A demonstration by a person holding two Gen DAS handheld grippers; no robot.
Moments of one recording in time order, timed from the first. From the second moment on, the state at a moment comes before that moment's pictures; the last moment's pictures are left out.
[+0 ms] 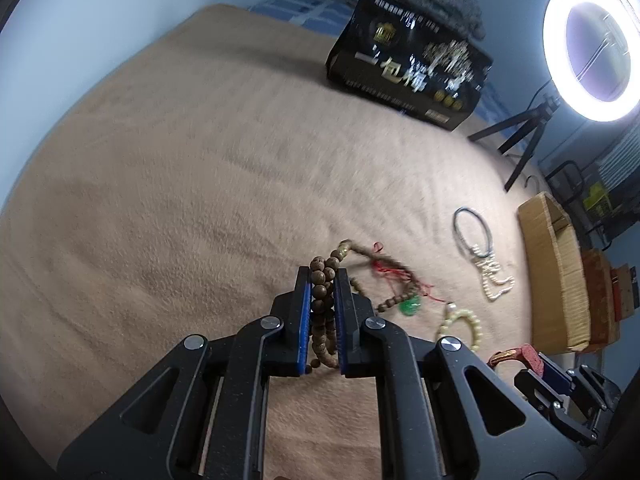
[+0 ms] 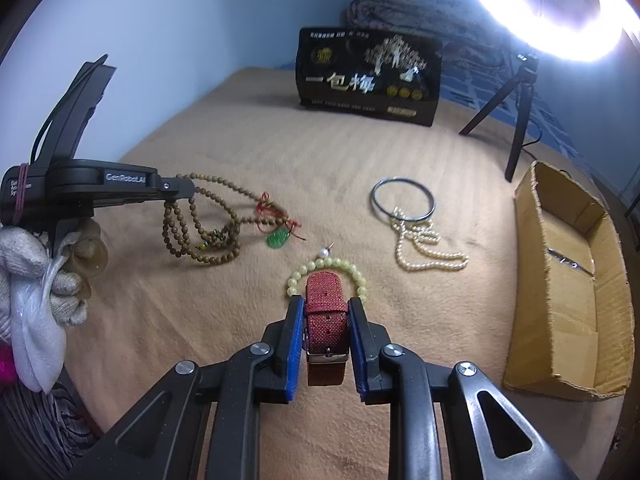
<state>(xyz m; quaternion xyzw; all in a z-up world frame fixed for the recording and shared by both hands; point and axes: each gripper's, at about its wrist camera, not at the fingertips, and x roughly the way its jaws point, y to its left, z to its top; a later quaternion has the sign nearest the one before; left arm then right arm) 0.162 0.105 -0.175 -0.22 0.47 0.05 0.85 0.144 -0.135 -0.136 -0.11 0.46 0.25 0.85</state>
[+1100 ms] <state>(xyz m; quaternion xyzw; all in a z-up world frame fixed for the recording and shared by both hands) 0.134 0.030 -0.048 -0.19 0.37 -0.07 0.91 0.136 -0.225 -0.056 -0.06 0.38 0.18 0.91</state>
